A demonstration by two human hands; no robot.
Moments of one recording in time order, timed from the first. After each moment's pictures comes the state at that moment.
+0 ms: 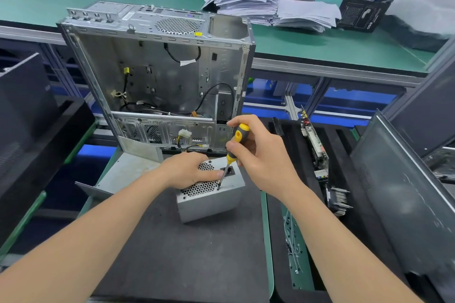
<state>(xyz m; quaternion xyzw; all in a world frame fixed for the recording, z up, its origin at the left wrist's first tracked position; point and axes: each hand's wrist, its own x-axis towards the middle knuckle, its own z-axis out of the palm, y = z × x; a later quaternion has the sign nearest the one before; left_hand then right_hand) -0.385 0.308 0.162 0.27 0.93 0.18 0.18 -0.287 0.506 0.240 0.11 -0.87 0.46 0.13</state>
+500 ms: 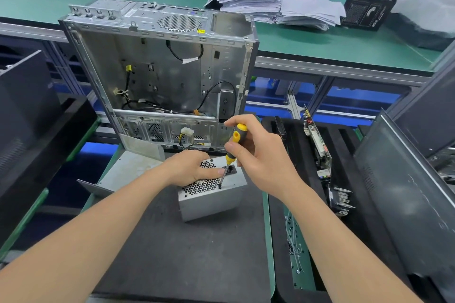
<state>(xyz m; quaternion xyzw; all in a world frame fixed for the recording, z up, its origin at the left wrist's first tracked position) -0.384 0.308 0.167 0.27 0.91 0.22 0.23 -0.290 0.504 0.238 0.13 -0.87 0.46 0.10</state>
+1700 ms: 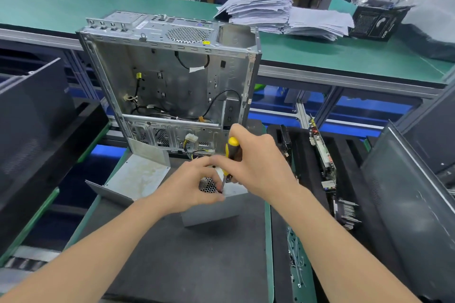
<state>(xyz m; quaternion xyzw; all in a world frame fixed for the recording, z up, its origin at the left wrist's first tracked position) -0.339 0.302 0.164 0.35 0.85 0.38 0.06 -0.291 0.492 0.260 0.11 -0.93 0.33 0.09</state>
